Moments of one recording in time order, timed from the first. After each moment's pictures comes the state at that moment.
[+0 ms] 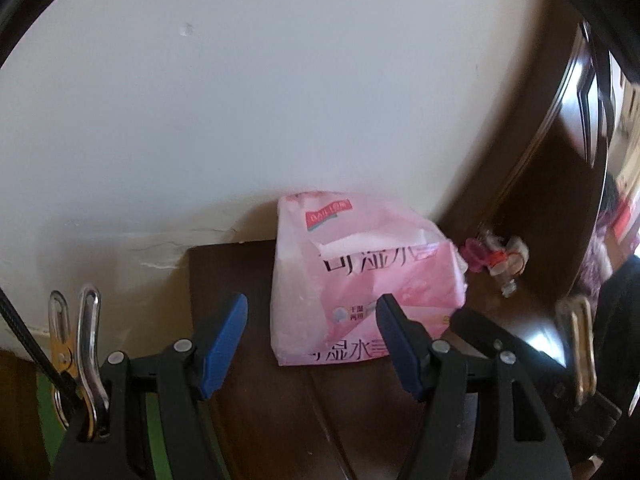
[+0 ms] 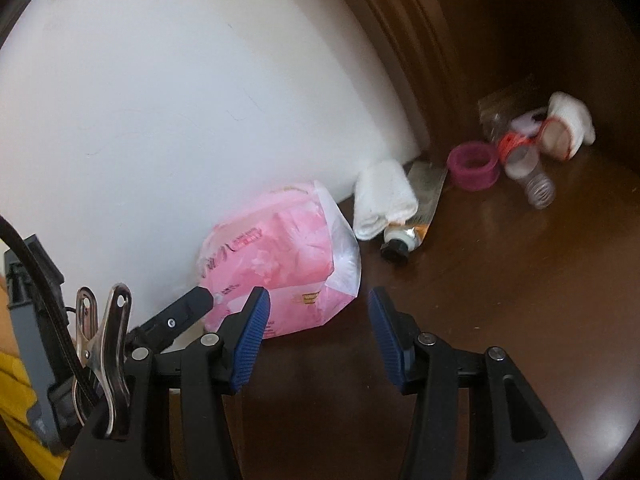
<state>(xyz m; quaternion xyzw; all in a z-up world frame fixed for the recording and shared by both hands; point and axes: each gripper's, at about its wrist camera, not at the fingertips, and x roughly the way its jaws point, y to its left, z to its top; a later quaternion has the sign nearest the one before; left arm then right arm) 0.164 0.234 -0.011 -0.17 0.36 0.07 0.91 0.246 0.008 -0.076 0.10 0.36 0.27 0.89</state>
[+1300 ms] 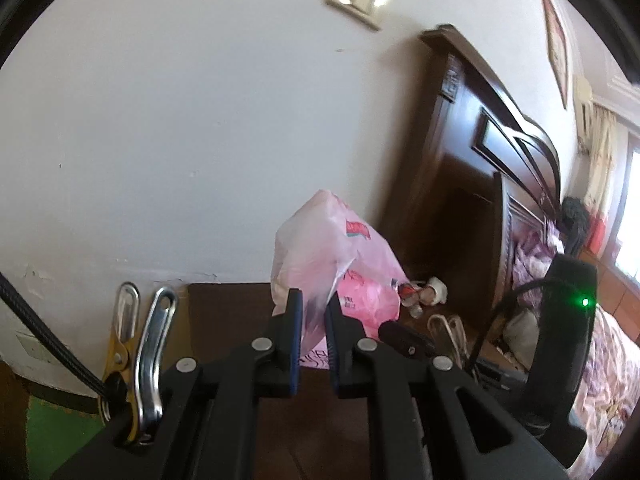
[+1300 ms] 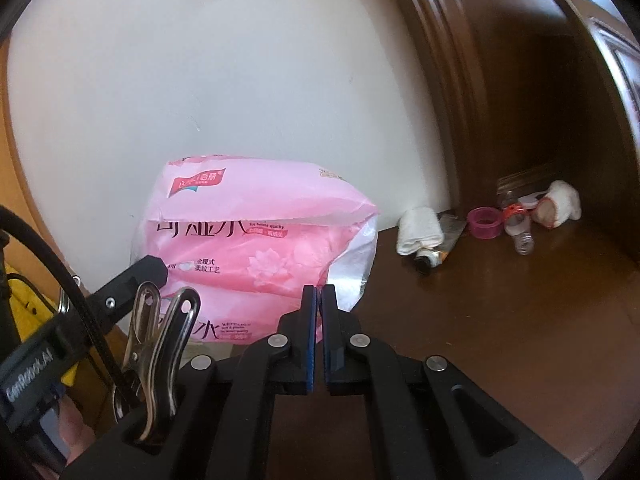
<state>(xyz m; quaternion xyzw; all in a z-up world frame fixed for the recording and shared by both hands) 0.013 0.161 0.072 -0.15 0.19 0.06 0.97 0.153 -0.010 -0.049 0.01 0.24 0.34 0.91</state>
